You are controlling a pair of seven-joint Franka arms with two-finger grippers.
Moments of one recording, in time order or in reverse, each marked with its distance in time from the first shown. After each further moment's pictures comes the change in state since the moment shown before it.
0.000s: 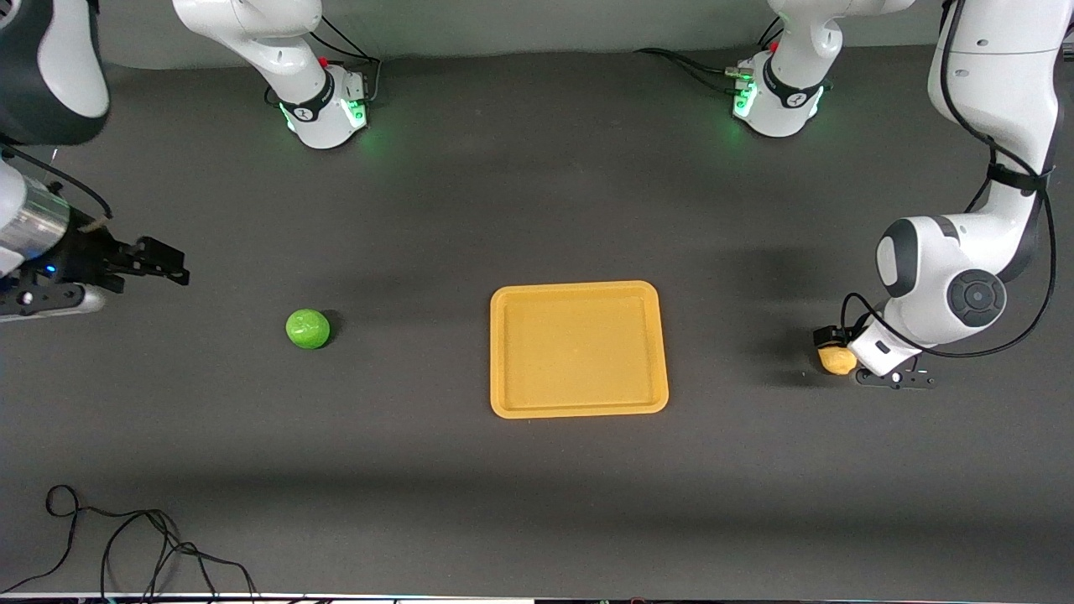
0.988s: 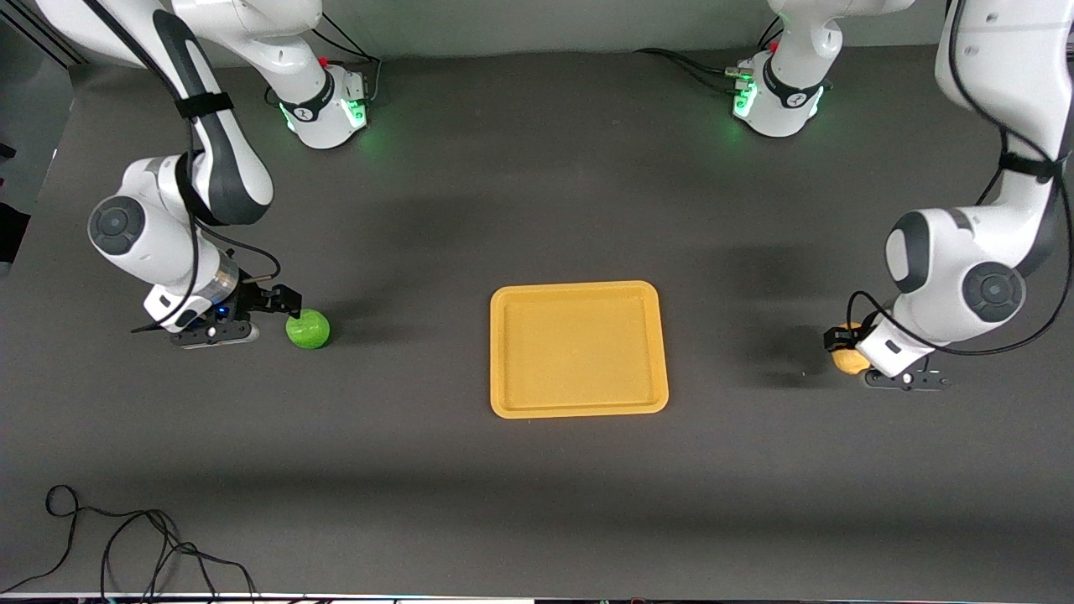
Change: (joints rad) left arm -0.008 -0.124 -0.032 0.049 -0.004 -0.162 -0.081; right arm 0.065 0.123 0.003 -0.452 0.000 0.588 0.058
